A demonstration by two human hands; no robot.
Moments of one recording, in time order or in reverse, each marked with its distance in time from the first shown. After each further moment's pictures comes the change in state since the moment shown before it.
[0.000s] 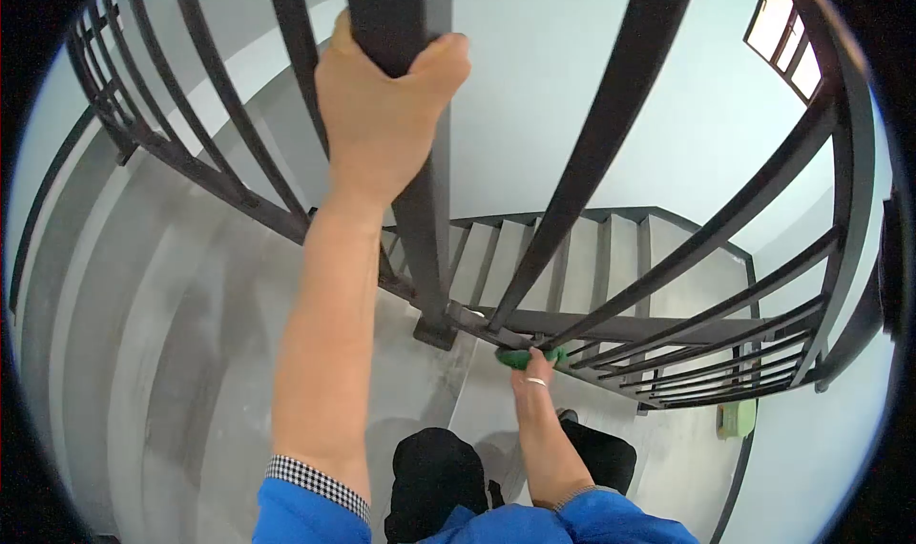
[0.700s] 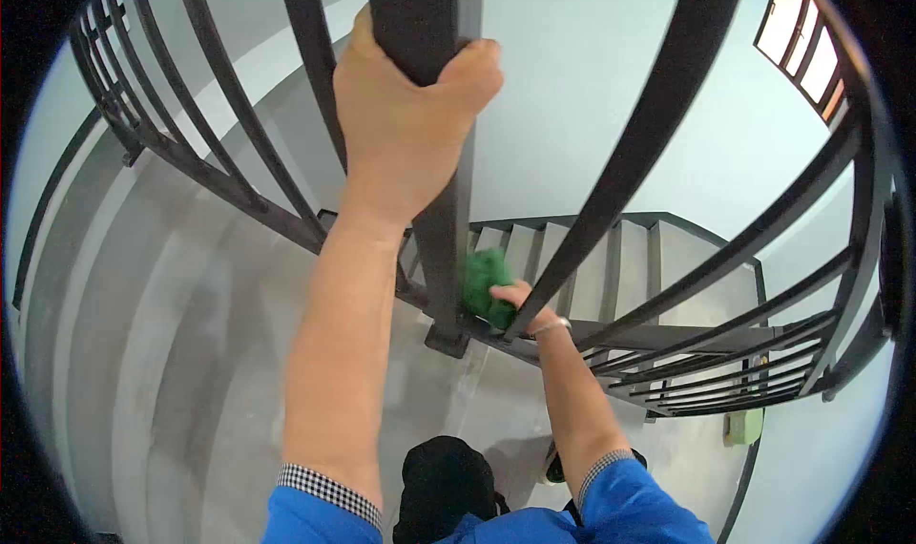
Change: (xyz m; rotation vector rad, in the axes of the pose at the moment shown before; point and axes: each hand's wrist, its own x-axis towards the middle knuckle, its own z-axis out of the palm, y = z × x) left_hand 0.003 -0.005 -0.007 0.042 -0.084 -0.002; right_hand -0.012 -0.039 0.135 -0.918 -1.168 -0.081
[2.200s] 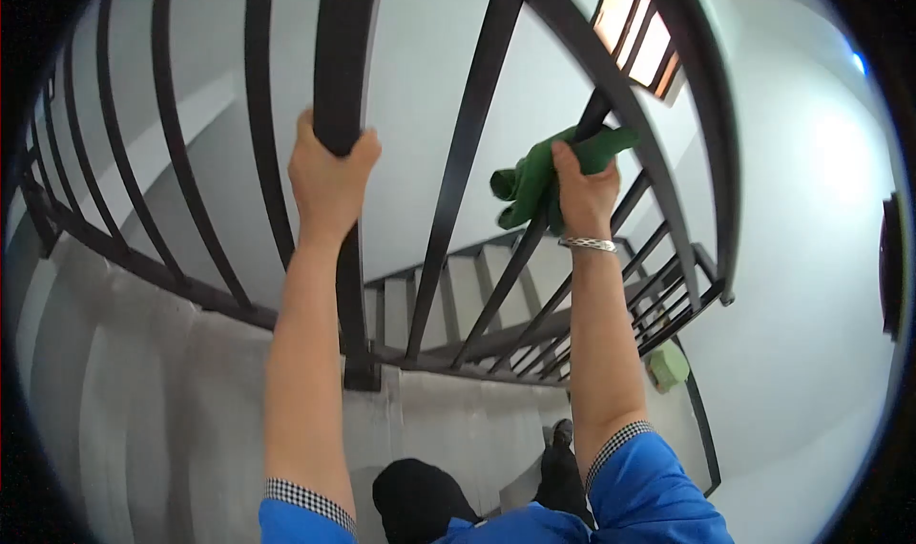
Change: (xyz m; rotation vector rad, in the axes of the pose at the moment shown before) left_hand -0.057 0.012 -0.001 0.048 0.016 -0.027; right_hand -0.211 -0.259 0.021 -0.314 0.991 -0.977
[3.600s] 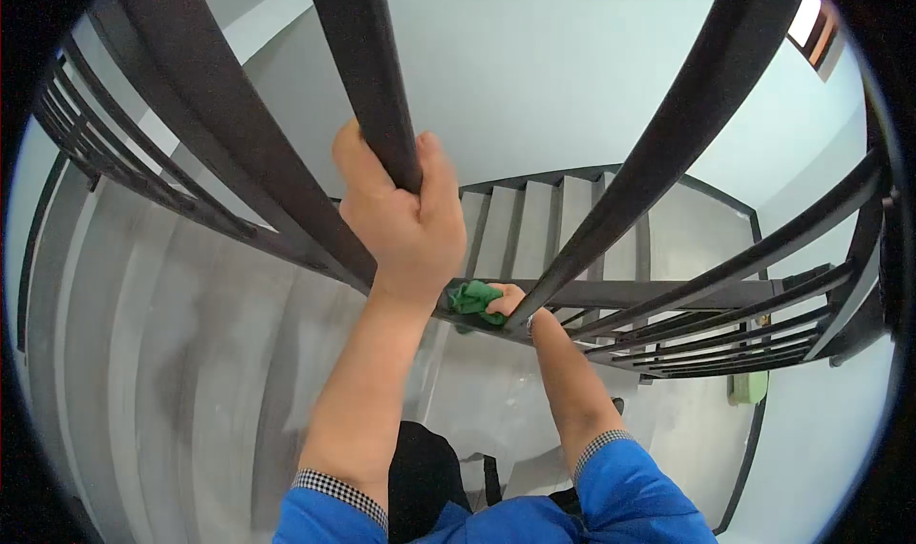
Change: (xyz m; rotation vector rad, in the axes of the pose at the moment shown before) left_hand -0.040 -0.045 0.109 0.135 0.140 0.034; right_hand -0.179 0.359 0.021 -0.048 -1.246 0.933
